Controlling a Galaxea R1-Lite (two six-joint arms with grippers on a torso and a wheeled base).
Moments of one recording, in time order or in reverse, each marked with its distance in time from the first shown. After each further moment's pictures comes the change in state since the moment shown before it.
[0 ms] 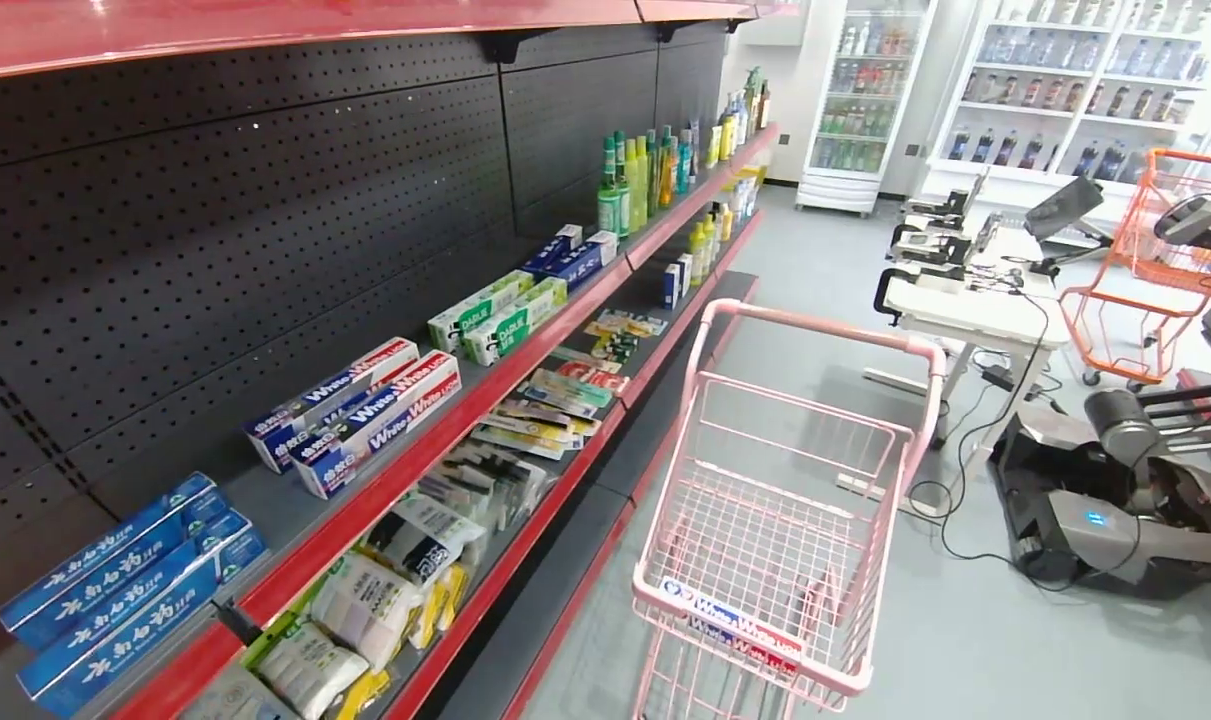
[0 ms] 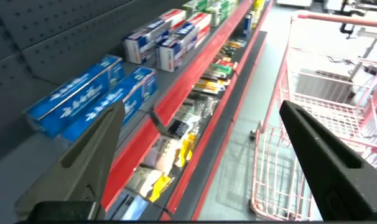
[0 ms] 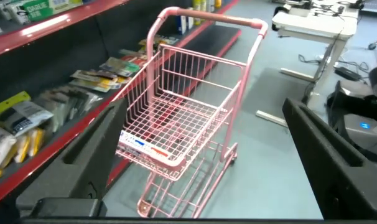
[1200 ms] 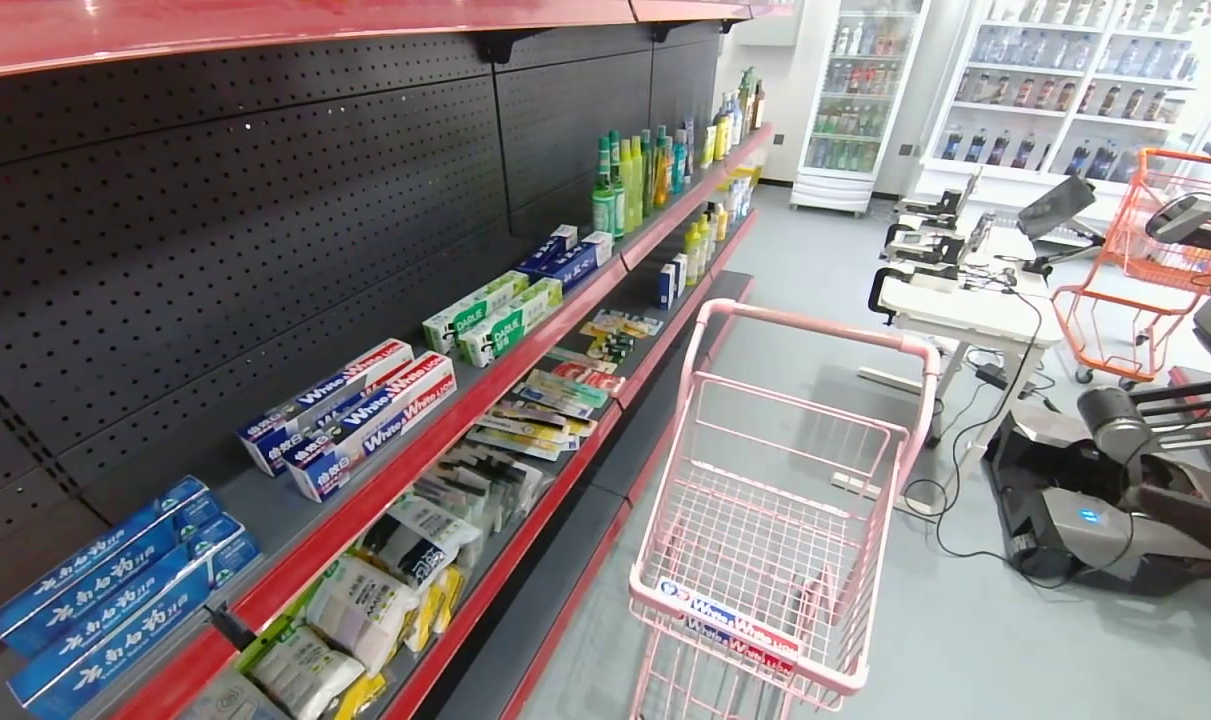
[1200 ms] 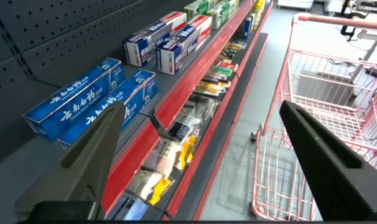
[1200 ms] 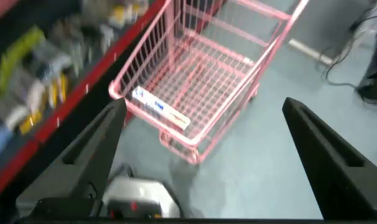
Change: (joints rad) left arm 0.000 0.000 0.000 -0.004 0.010 0.001; right arm -0.013 0.938 -0.610 0.089 0.109 0.013
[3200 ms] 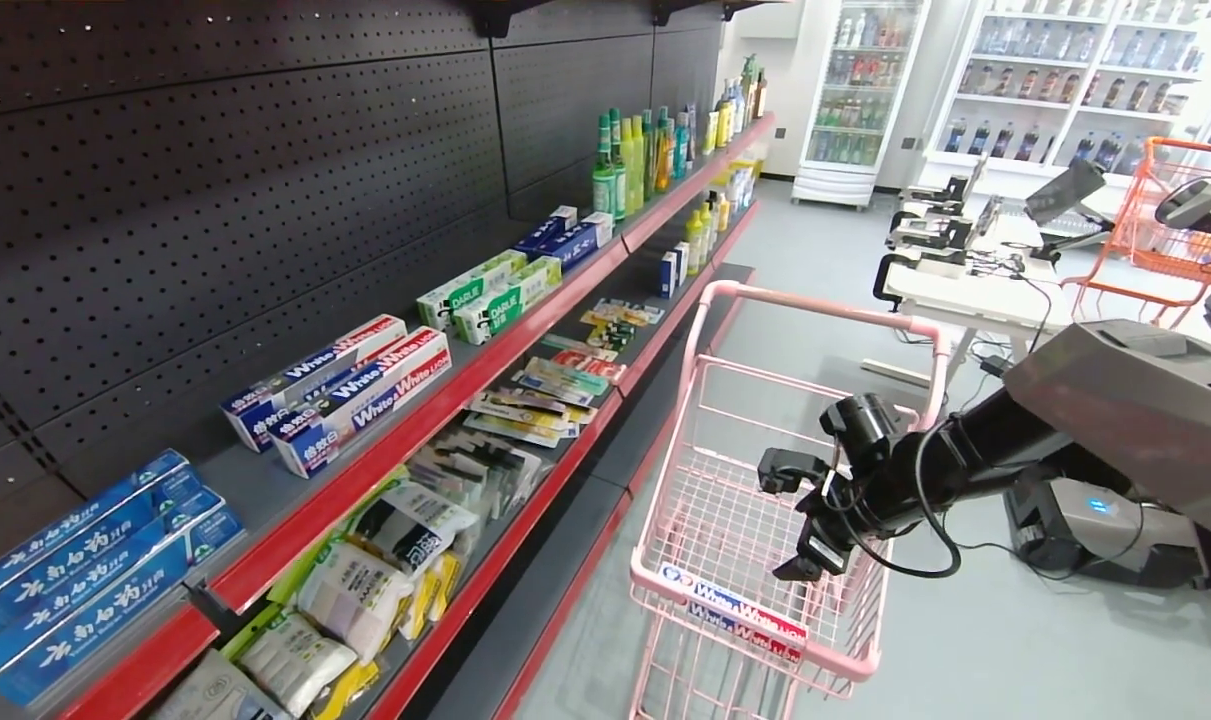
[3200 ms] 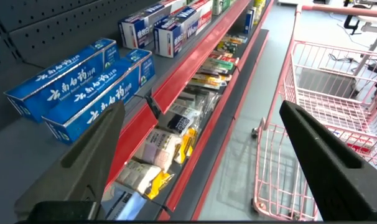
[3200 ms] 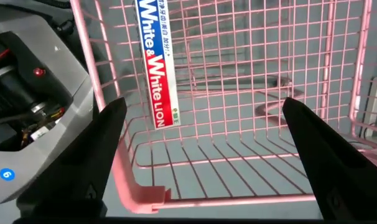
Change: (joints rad) left arm 0.000 0.000 0.001 0.000 0.000 0.000; right arm 0.203 1.419 -0.581 -0.140 0.092 -0.811
